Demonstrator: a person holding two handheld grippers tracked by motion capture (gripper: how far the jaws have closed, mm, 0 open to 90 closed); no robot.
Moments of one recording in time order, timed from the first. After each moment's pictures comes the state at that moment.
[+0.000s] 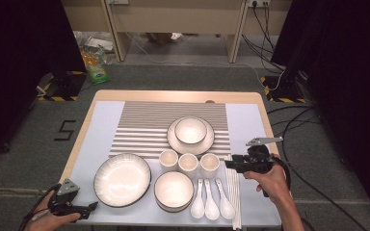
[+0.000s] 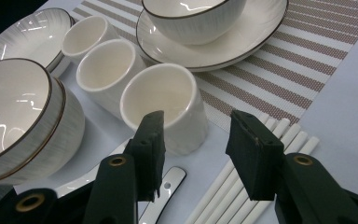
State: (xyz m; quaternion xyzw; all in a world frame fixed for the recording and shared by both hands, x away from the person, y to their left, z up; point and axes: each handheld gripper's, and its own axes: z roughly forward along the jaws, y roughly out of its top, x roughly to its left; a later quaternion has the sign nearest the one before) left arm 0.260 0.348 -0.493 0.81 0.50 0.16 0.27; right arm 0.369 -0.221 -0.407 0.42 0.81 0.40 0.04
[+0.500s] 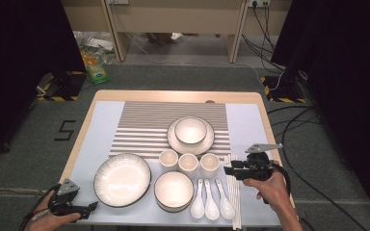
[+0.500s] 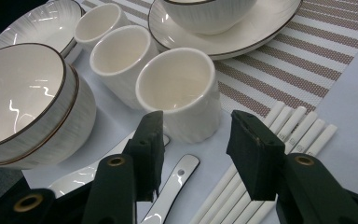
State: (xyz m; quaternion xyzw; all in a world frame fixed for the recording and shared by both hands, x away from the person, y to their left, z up) left arm 0.261 0.348 -0.492 0.81 0.50 0.16 0.27; right arm 0.352 -0.218 -0.412 0.41 0.82 0.40 0.04
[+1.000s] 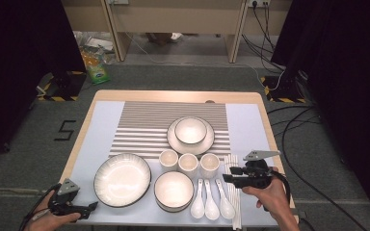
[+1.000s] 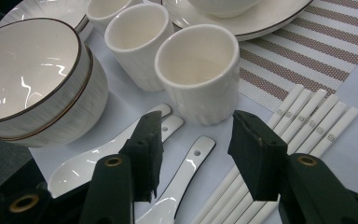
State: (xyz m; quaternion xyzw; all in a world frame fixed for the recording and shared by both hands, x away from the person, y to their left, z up) left arm 0.261 0.348 -0.492 0.81 0.50 0.16 0.27; right arm 0.335 -0.214 -0.418 0.40 0.83 0.39 0.04
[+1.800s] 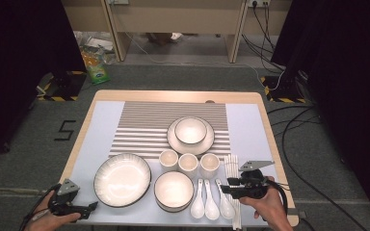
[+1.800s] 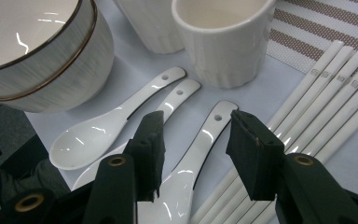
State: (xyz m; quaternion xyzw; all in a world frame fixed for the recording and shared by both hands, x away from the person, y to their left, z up) left arm 0.261 0.348 -0.492 0.81 0.50 0.16 0.27; right arm 0.318 -0.207 -0.439 0.40 0.84 0.36 0.03
